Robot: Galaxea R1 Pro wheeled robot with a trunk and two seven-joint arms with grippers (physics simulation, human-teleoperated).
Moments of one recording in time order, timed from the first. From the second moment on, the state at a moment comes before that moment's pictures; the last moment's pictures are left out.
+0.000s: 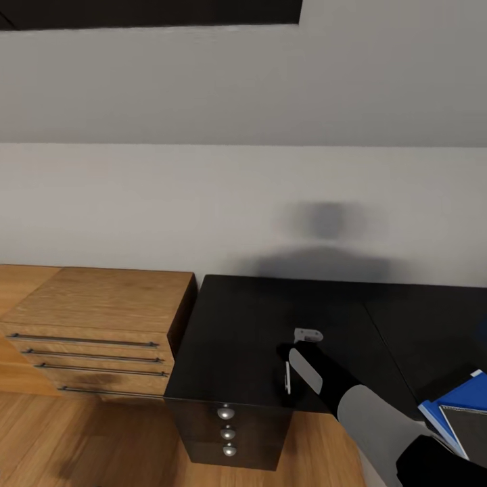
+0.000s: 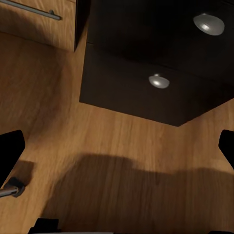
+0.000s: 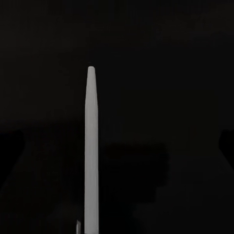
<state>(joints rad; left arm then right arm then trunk) -0.11 0.00 -0.42 -0.11 0.70 -0.75 -0.25 -0.81 0.04 0.57 -0.56 -0.76 0.42 -0.51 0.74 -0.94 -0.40</state>
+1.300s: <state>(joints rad) -0.11 0.00 -0.42 -0.11 0.69 -0.75 -0.25 -0.81 0.06 0.57 -0.53 -0.76 0.45 -0.52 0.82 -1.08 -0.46</state>
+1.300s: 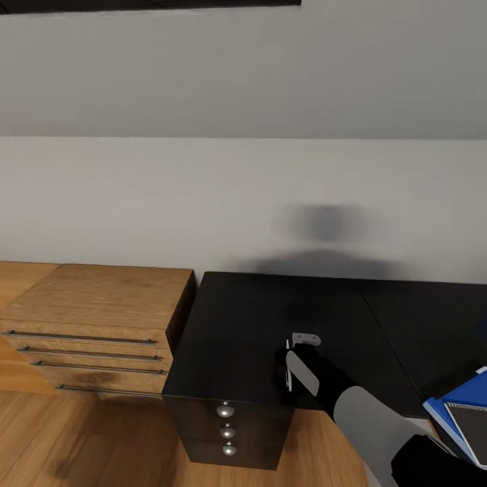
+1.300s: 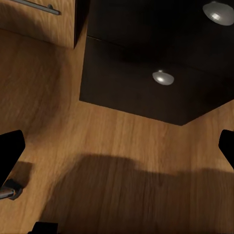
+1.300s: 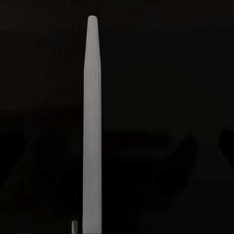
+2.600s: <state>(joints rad) -0.11 0.00 -0.42 -0.11 0.69 -0.75 -0.25 -0.82 0.06 0.57 -0.53 -0.77 0.44 -0.52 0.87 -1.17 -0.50</state>
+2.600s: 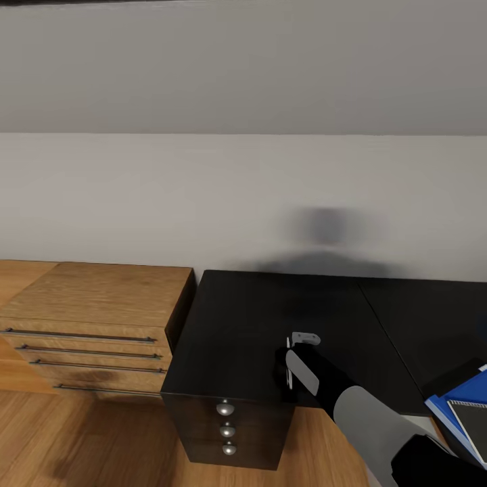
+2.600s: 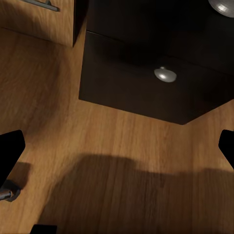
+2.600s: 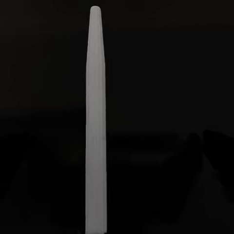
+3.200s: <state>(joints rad) -0.11 0.00 -0.42 -0.11 0.69 -0.75 -0.26 -0.82 0.06 0.57 -0.54 -0.77 0.44 -0.51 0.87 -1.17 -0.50</state>
